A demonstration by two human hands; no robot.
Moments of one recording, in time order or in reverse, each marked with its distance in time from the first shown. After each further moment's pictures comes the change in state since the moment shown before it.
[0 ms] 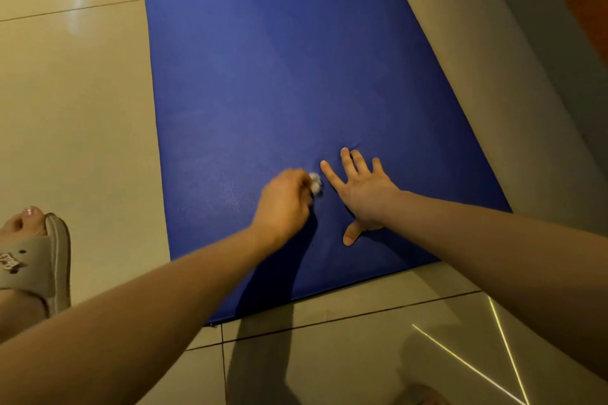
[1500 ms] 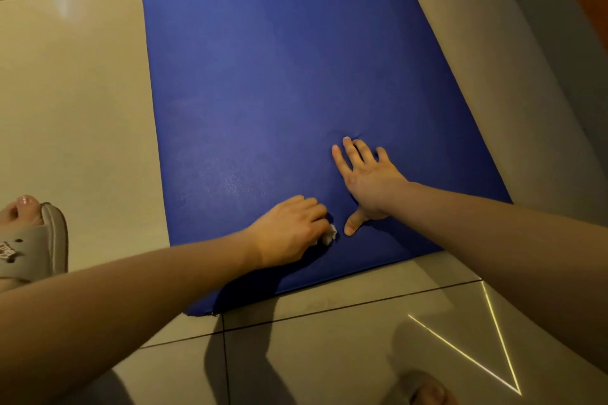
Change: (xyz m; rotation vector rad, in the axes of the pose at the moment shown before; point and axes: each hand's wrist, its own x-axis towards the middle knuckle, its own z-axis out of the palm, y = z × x) left_hand -0.040 -0.020 -0.009 0.255 -0.355 0.753; right_hand -0.001 0.004 0.002 0.004 0.007 0.019
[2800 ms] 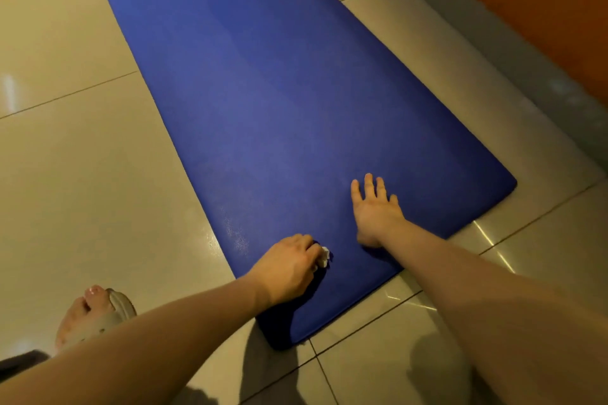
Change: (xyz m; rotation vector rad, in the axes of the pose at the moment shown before) left_hand -0.091 -0.062 -0.020 -0.037 -0.081 -0.041; right_hand -0.017 -0.105 -0.024 0.481 -0.085 0.489
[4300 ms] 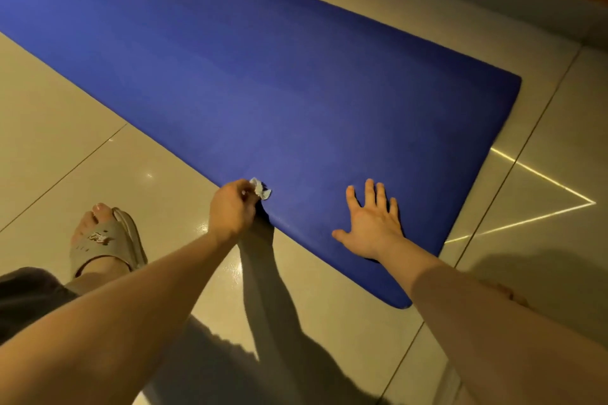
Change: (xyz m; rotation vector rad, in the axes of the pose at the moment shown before) left_hand -0.026 -0.214 -0.113 -0.143 0.225 -0.435; right_hand -0.029 -0.196 0.037 0.540 0.189 0.310
